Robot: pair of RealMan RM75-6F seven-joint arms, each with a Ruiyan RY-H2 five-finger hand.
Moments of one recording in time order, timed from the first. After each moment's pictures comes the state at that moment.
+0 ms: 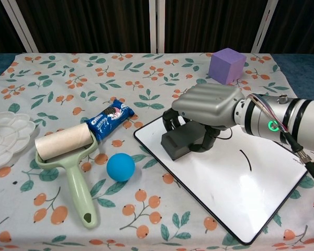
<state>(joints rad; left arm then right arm) -0.11 -1.11 -0.02 -1.51 1.56 1.51 -0.02 0.82 -1.60 0.13 -1.56 -1.18 0.75 -0.67</state>
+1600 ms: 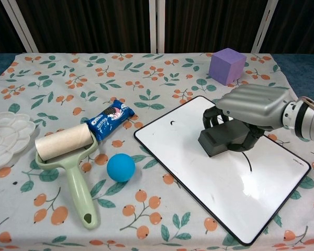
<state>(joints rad) -0.09 -1.11 -0.01 -1.52 1.57 1.51 0.02 0.77 -1.46 -0.04 -1.58 -1.21 0.87 -0.50</state>
